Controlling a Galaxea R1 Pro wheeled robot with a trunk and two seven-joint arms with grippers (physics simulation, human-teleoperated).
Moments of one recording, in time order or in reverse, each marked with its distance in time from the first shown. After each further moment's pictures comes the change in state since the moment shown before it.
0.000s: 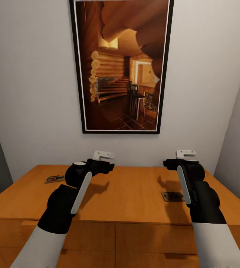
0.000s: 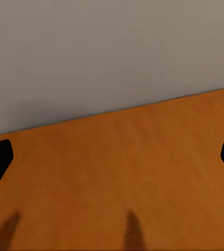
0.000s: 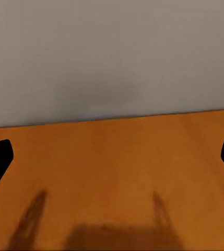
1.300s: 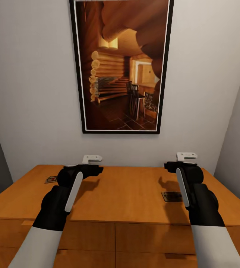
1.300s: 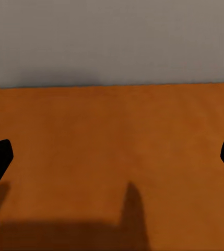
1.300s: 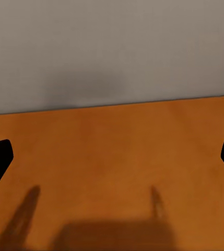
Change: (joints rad) left arm 0.017 0.014 0.150 0.084 0.022 -0.017 0.038; right arm 0.021 0.018 -0.013 0.002 0.043 0.000 -0.023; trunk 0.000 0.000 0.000
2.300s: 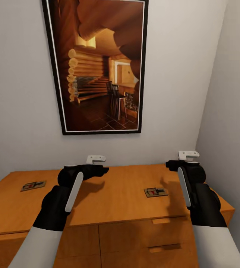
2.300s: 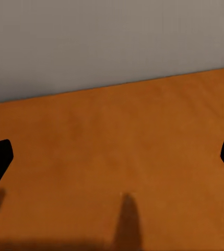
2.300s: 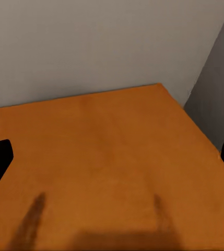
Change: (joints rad) left arm 0.000 0.000 -0.008 -0.001 0.010 0.000 -0.137; right arm 0.000 -0.007 -0.002 -0.026 0.001 0.000 -0.001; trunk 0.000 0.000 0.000
